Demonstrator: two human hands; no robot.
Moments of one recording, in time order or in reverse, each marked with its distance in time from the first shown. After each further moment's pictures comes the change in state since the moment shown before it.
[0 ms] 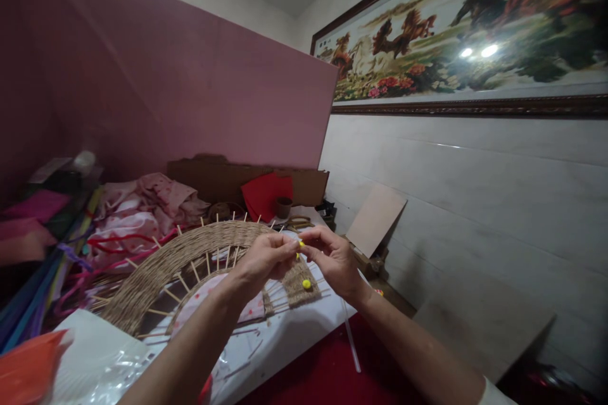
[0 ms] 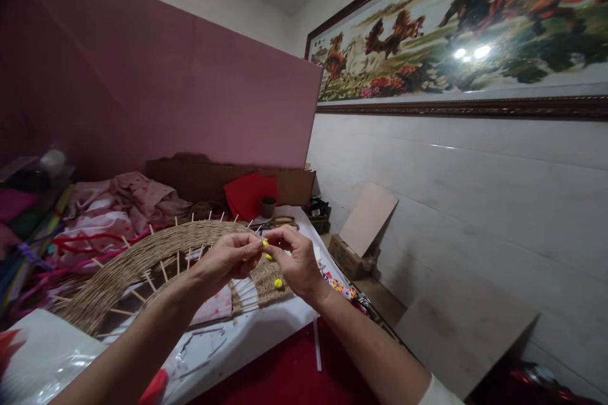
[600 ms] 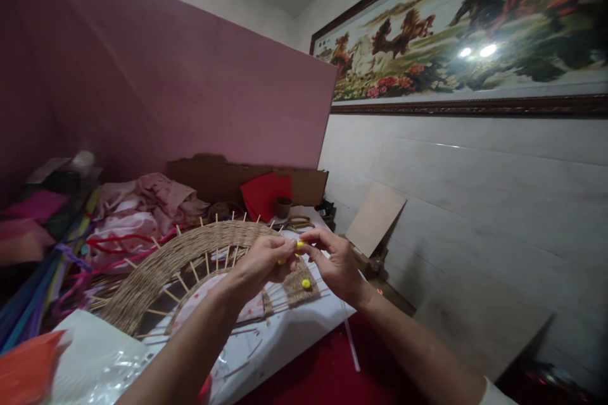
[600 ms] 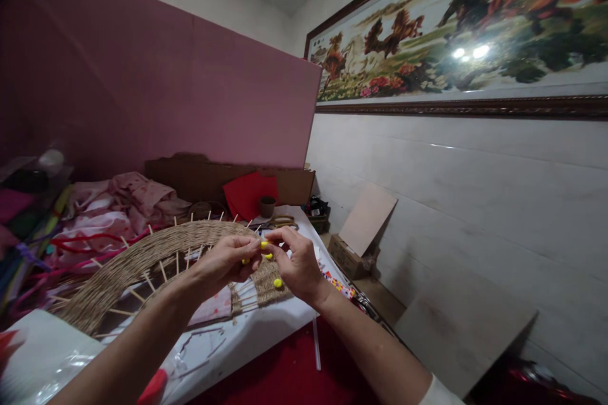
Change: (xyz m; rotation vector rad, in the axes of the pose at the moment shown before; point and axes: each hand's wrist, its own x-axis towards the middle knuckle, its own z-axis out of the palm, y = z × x) left_hand 0.001 -0.003 -0.002 0.028 0.000 -0.065; right_hand -0.002 -0.003 -0.004 -0.271 -0.005 -0.108
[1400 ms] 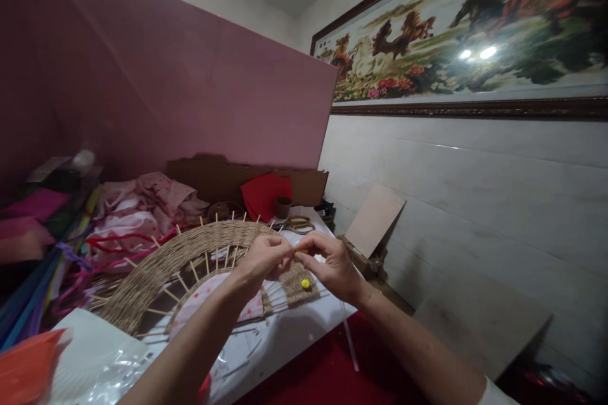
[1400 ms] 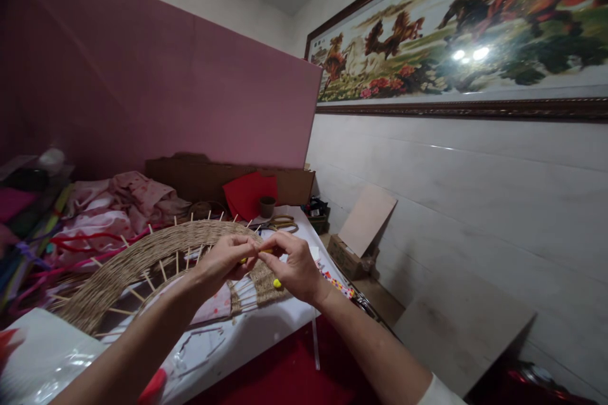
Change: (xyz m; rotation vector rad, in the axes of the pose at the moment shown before) left_hand -0.002 0.006 0.008 0.134 0.180 -0.017; right_hand 0.000 0.000 0.000 0.193 -0.144 0.109
